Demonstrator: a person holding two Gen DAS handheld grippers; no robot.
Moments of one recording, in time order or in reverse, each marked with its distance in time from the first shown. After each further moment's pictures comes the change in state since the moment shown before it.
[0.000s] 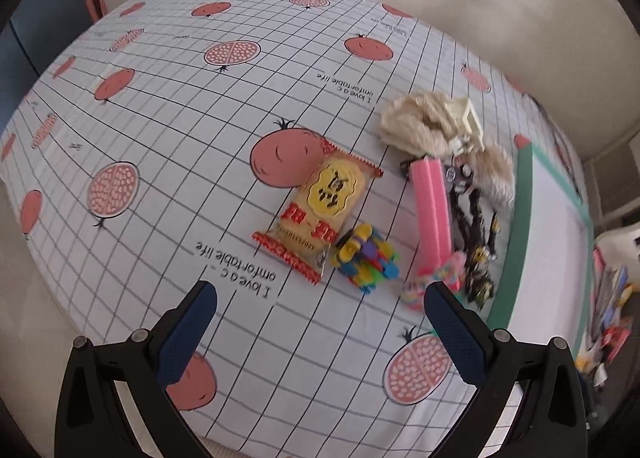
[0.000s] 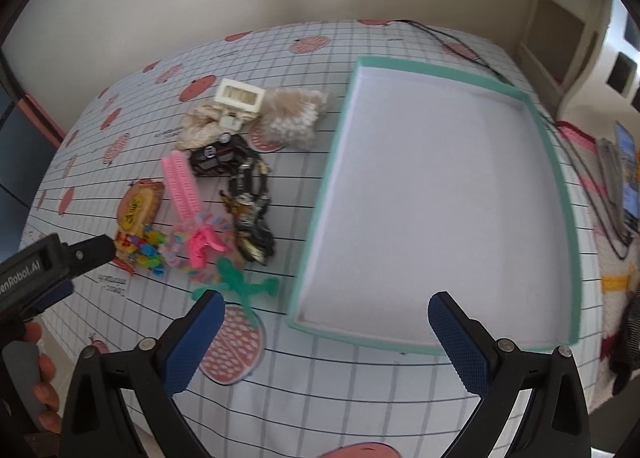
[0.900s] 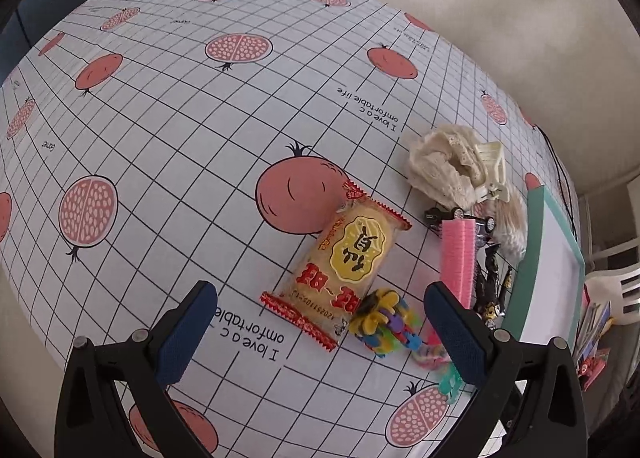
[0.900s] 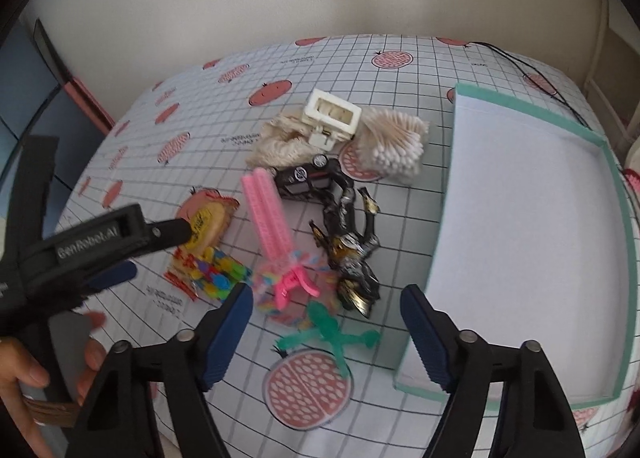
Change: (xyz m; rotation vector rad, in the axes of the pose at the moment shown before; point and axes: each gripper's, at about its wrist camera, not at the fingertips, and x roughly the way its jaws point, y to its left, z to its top) left arm 0.028 0.001 0.029 -0.134 0.001 -0.051; right arm 0.016 0.049 0.023 -0.093 -0.044 0.175
